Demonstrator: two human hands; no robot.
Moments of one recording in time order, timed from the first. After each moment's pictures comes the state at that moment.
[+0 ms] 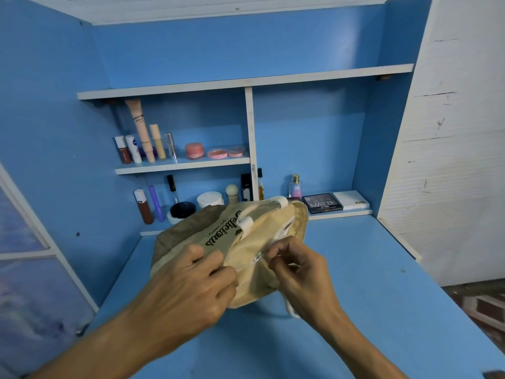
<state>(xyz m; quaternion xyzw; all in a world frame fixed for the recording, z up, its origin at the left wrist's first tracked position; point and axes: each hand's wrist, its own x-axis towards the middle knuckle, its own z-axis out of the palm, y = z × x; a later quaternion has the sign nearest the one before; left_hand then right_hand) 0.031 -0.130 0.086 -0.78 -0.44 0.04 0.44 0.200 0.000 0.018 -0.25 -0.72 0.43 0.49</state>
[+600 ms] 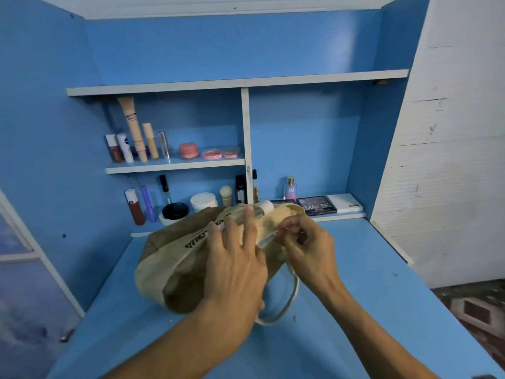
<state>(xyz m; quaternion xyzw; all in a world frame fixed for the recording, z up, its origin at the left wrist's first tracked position) 0.110 -0.069 0.088 -0.60 -0.76 0.15 0.19 0.197 0.059 0.020 -0.33 -0.70 0.37 0.51</state>
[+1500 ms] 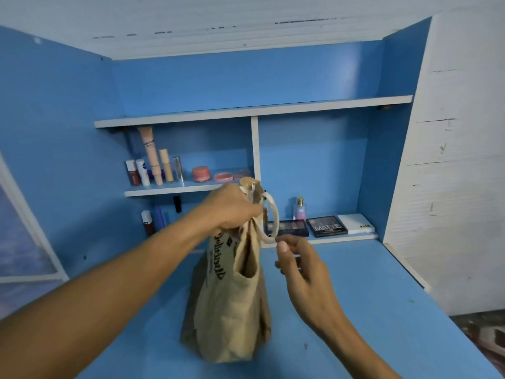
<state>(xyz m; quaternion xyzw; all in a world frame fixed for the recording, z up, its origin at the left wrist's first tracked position) 0.032 -0.002 0.176 -0.52 -0.79 -0.28 -0.14 0.192 0.018 0.043 -0.28 -0.71 0.42 0.50</state>
